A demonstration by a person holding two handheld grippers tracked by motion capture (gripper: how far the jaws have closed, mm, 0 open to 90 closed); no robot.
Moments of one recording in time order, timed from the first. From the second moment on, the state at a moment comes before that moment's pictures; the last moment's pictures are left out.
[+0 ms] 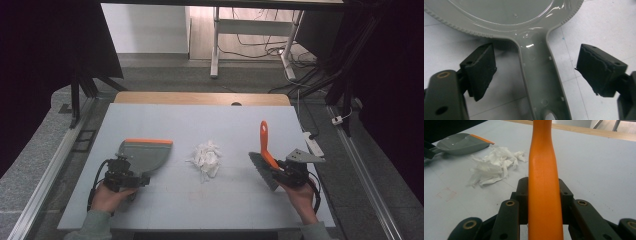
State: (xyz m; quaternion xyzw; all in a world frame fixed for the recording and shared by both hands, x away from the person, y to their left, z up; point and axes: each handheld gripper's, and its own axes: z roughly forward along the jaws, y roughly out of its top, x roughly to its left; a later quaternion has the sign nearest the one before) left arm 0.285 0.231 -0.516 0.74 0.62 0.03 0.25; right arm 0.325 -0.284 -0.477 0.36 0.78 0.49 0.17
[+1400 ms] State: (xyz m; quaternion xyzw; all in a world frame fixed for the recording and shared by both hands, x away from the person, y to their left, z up) left arm 0.288 0.239 -0.524 0.70 0.65 0.03 0.29; right arm 0.326 -0.285 -0.477 0.36 0.78 0.49 0.17
